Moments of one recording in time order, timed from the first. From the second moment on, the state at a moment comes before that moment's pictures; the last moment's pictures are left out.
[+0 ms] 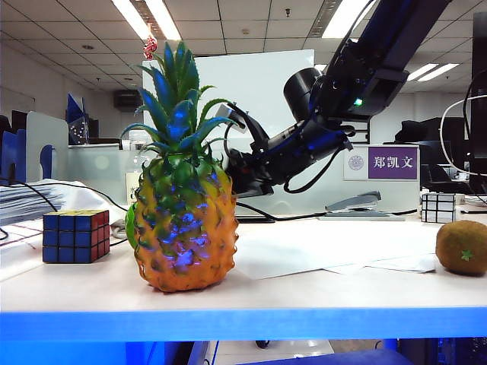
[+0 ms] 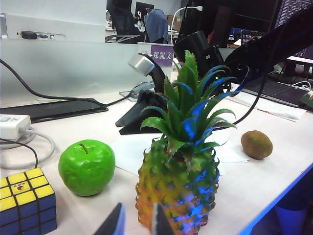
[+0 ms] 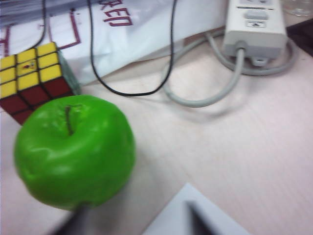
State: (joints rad) left arm 0.05 0.00 0.01 0.08 0.76 -0.12; right arm 0.43 2.12 1.44 0.10 -0.70 -0.31
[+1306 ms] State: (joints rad) left arm 0.05 0.00 0.01 0.10 0.65 -0.17; right arm 0.40 2.05 1.68 -0.12 -0.66 -0.30
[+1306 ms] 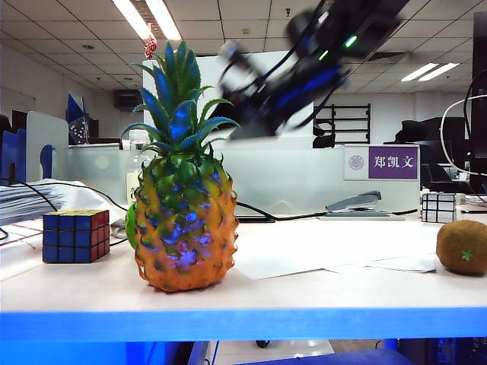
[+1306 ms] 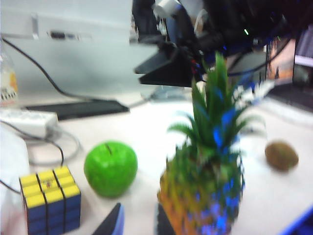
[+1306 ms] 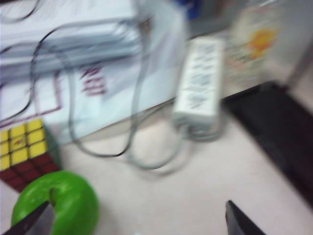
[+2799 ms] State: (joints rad) left arm -0.14 1.60 0.93 -0.10 0.62 0.81; right arm 0.32 1.12 1.68 -1.12 -0.76 -0.42
